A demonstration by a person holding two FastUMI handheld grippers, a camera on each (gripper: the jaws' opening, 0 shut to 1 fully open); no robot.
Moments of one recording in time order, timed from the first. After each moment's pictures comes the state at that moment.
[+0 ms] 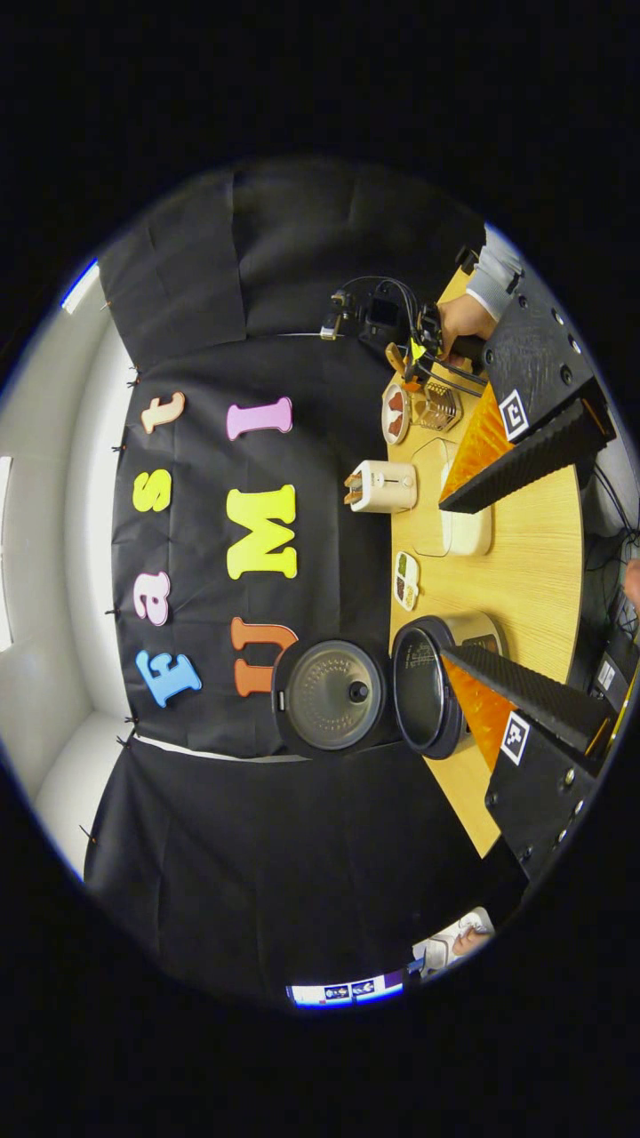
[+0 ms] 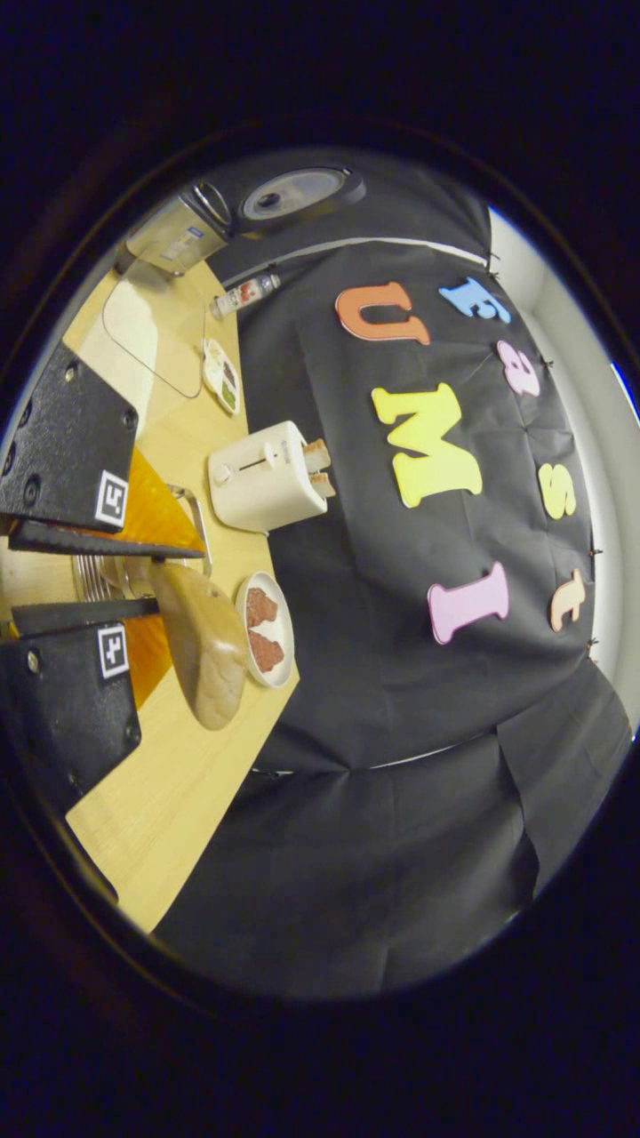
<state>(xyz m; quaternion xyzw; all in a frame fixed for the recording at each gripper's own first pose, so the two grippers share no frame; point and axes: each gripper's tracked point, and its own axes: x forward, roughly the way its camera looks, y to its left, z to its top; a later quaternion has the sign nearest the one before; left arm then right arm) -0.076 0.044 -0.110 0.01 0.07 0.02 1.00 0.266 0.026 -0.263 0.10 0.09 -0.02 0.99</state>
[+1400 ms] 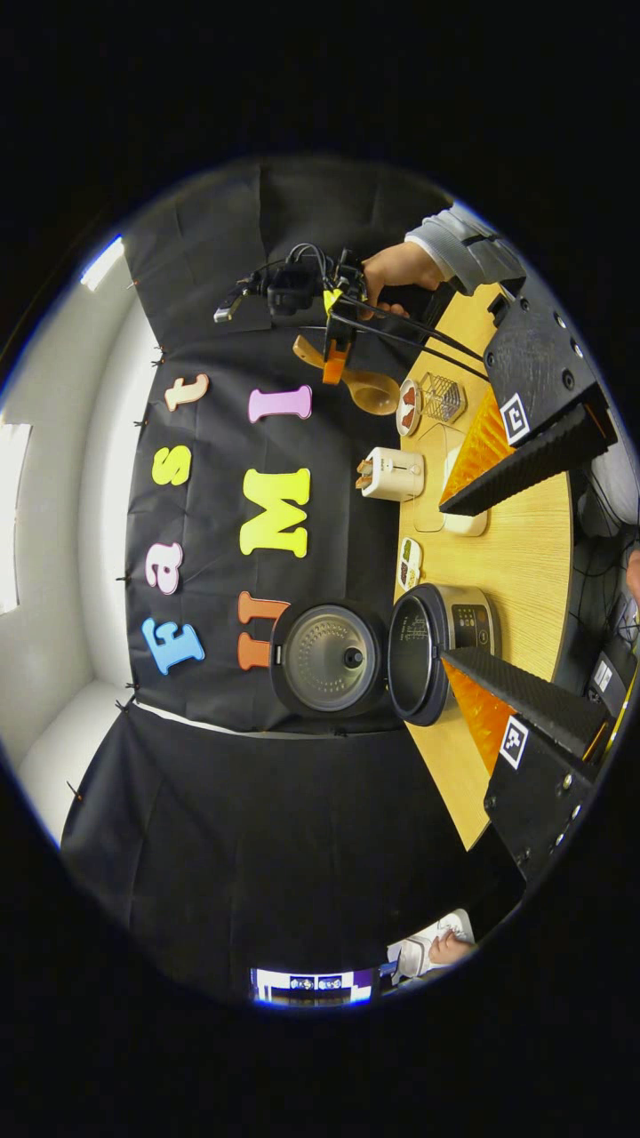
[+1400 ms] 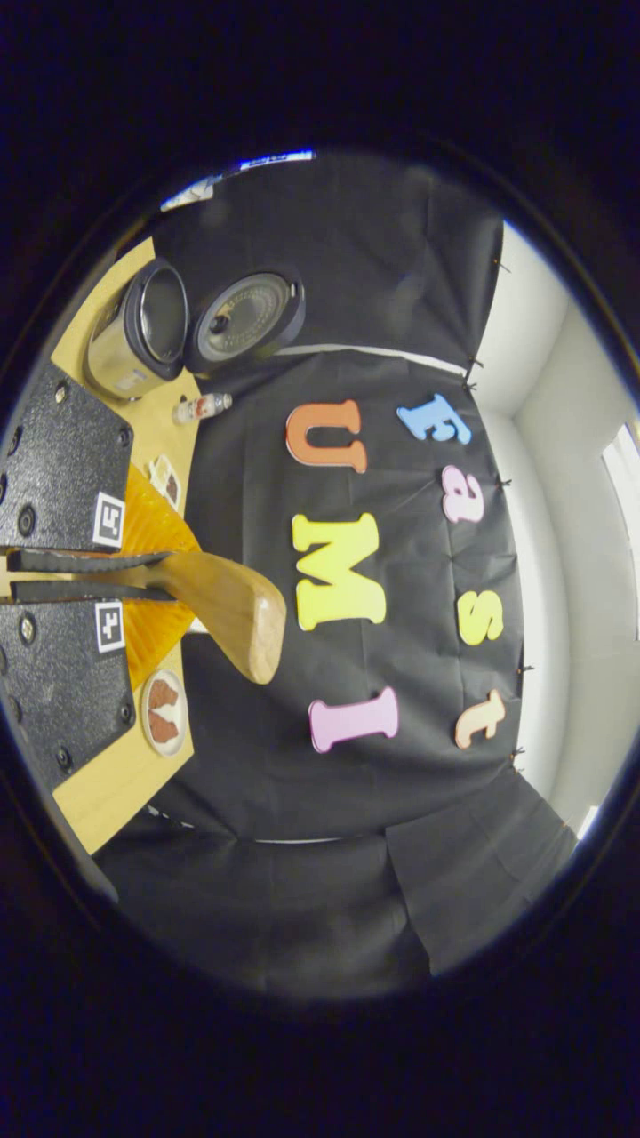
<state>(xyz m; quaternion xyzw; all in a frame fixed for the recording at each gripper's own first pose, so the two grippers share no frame) -0.114 0.088 -0.115 -0.03 0.04 0.03 1.00 0.154 0.168 -0.067 0.02 -0.02 0.13 0.99</state>
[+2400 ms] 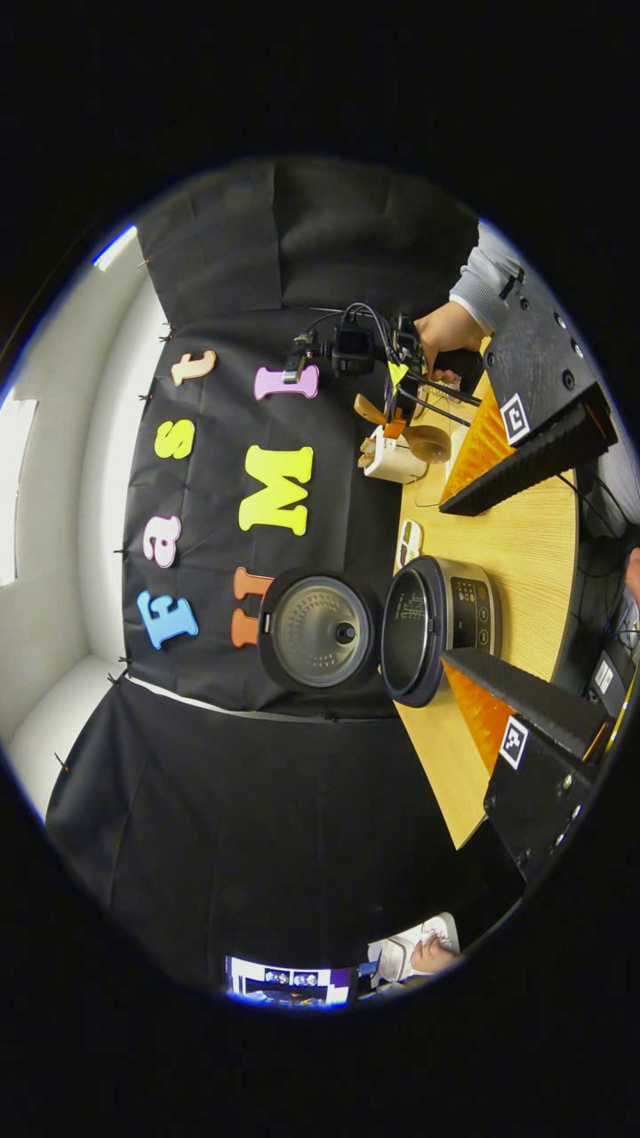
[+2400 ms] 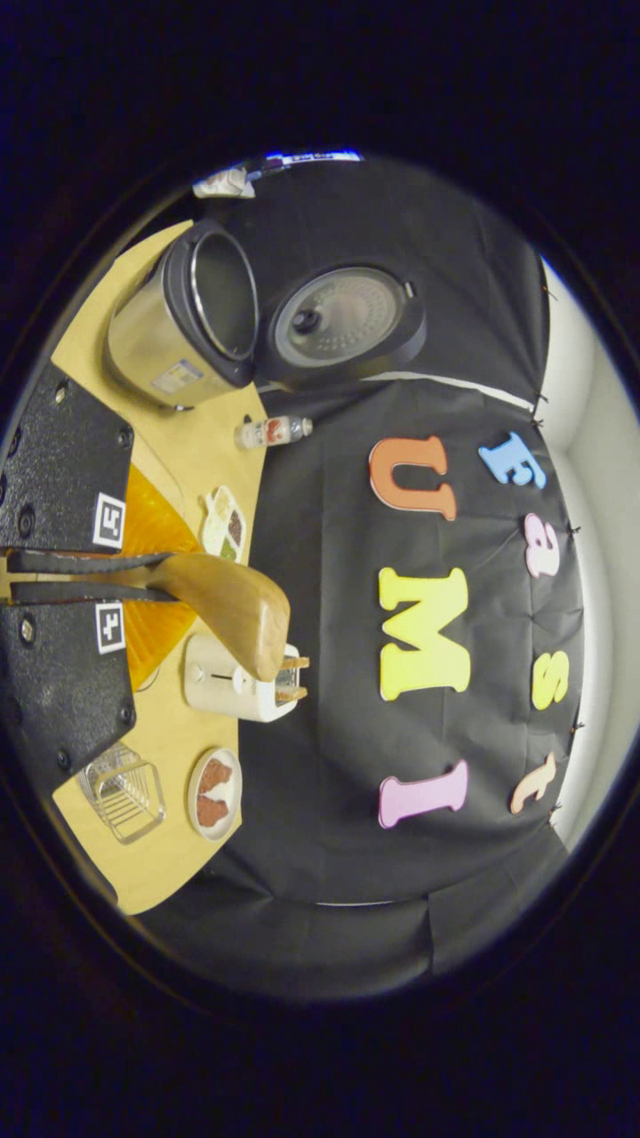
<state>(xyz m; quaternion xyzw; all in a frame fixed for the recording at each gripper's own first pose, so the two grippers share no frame) -0.099 0.124 -0.134 -0.05 0.04 0.05 1.00 0.243 0.253 -0.208 -0.03 0.09 0.15 0.98</state>
